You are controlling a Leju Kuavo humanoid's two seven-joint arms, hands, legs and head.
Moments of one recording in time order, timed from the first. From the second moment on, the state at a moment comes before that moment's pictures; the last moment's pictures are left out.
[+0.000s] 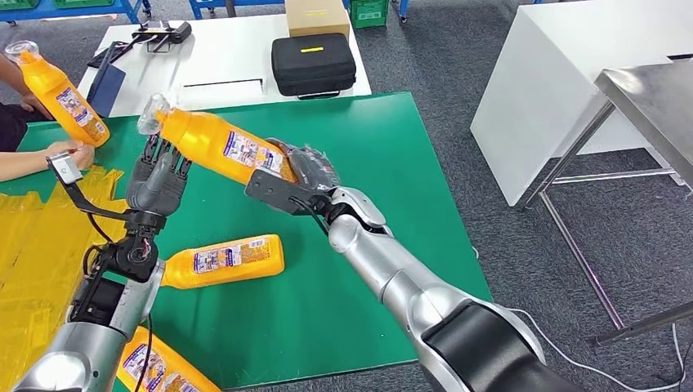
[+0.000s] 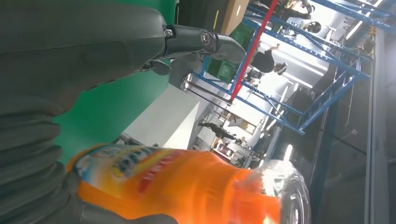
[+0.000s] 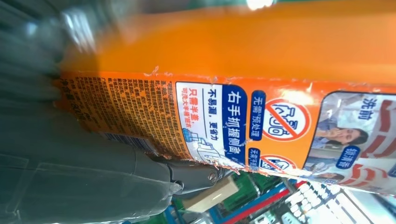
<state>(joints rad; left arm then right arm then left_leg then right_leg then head) -0.60 0.04 -0.13 -0.91 0.71 -0.41 -0.29 -0.83 0.31 0.50 -0.55 0.62 -0.29 -0.23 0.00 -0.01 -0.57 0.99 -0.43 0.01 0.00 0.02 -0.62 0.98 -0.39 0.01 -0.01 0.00</state>
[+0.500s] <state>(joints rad) -0.60 0.02 -0.20 -0.96 0.72 -0.39 -0.27 -0.86 0.35 0.54 -0.51 0.64 -0.25 -0.14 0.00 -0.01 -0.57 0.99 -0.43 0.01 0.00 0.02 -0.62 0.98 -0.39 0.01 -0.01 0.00</state>
